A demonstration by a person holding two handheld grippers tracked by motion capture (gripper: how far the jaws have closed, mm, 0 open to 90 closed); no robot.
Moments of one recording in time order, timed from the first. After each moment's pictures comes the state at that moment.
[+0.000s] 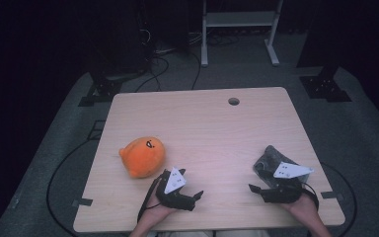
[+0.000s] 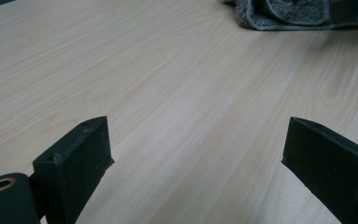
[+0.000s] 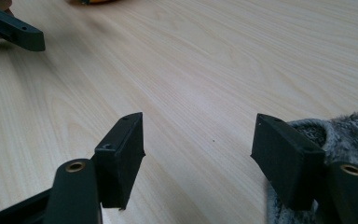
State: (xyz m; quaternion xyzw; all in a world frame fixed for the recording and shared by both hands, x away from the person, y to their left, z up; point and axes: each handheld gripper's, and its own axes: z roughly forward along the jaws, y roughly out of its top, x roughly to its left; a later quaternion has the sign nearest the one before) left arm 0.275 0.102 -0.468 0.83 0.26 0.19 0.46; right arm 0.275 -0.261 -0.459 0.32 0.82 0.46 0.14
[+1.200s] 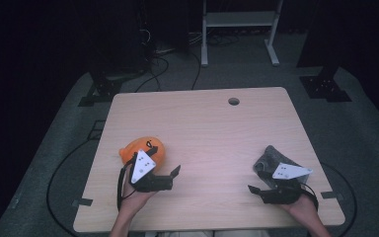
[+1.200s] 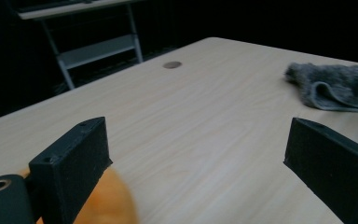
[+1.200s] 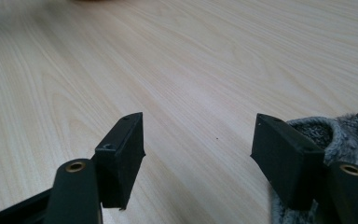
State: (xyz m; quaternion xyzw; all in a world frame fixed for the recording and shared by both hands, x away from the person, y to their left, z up) left arm 0.283 0.169 -0.403 0.74 0.31 0.30 0.52; right arm 0.273 -0.258 -0.460 0.32 0.82 0.45 0.14
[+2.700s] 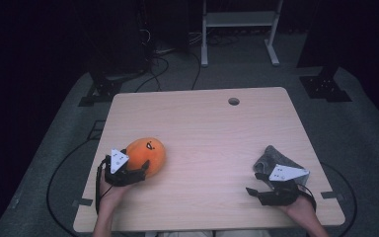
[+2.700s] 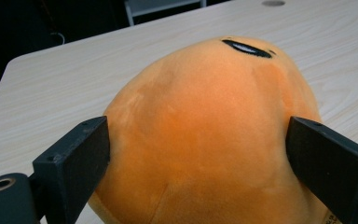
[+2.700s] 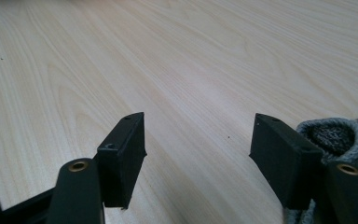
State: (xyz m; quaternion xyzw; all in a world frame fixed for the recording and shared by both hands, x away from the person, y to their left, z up) left arm 0.313 0.238 -0.449 0.73 0.42 0.33 0.42; right arm 0.271 -0.251 -0.461 0.31 0.83 0.44 0.13
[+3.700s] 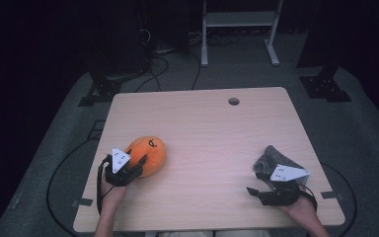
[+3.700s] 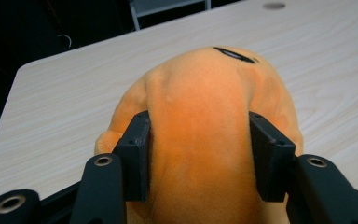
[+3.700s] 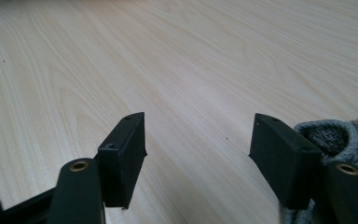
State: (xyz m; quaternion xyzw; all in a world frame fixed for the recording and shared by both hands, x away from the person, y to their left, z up) left arm 0.306 0.233 -0.435 0.72 0.43 0.34 0.43; right arm 0.270 -0.253 -0.459 0.31 0.83 0.44 0.14
